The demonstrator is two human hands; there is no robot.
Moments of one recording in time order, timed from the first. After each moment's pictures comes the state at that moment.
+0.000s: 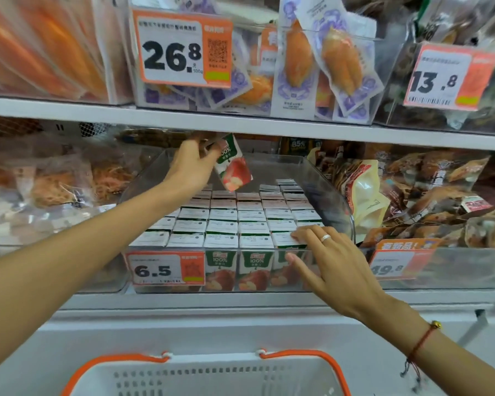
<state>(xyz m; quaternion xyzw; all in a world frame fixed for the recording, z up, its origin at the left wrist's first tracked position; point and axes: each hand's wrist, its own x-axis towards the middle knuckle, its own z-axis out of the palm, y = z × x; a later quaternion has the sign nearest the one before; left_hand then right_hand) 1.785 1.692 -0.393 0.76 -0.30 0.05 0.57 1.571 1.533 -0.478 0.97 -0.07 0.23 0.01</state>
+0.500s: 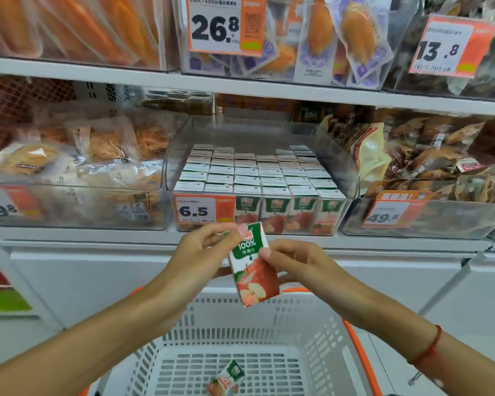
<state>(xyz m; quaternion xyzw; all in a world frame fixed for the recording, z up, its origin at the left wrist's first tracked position) 1.601 1.825 -0.461 0.71 -0.16 -0.26 0.63 1.515 1.659 -0.467 0.80 -0.10 0.00 -0.59</state>
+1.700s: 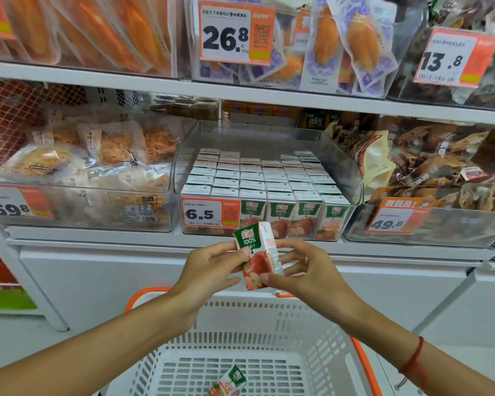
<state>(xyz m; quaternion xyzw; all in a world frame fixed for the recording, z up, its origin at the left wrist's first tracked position) 1.606 1.818 -0.489 0.67 -0.12 -0.28 0.68 1.518 1.661 -0.488 0.82 -0.18 0.11 -0.53</state>
